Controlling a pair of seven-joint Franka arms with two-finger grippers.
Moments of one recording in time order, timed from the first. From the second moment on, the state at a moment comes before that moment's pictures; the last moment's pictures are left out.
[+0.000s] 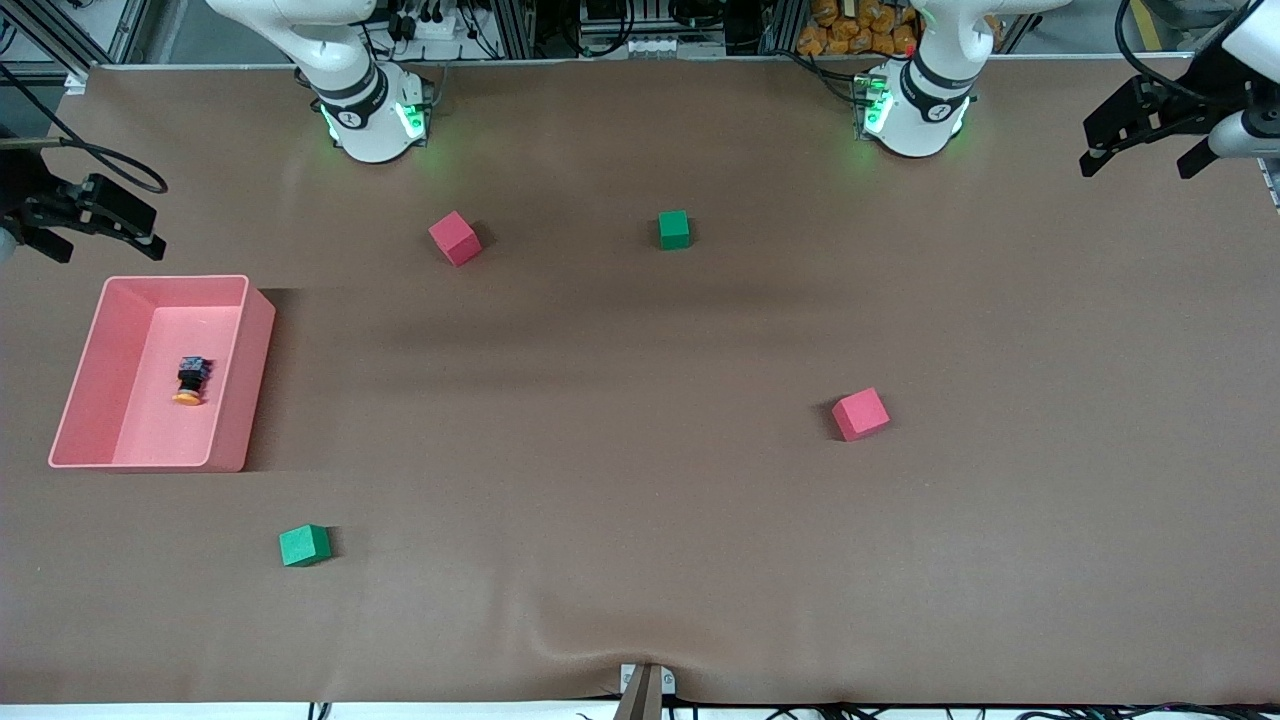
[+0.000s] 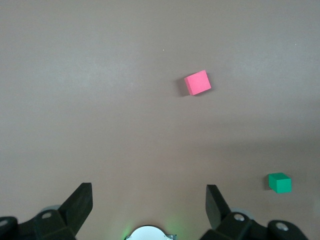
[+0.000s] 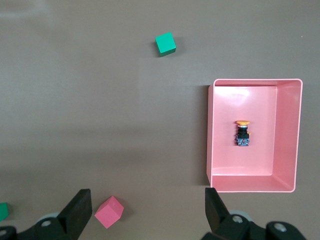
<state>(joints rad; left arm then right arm) 0.01 -0.18 -0.11 -1.60 -0.03 1.44 -0.08 -0.05 -0.03 0.06 -1.52 0.02 1.51 0.00</state>
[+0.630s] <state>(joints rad) 0.01 -0.17 -0.11 -1.59 0.01 1.43 -0.08 -0.05 -0.02 0.06 -1.52 0.02 1.51 0.00</state>
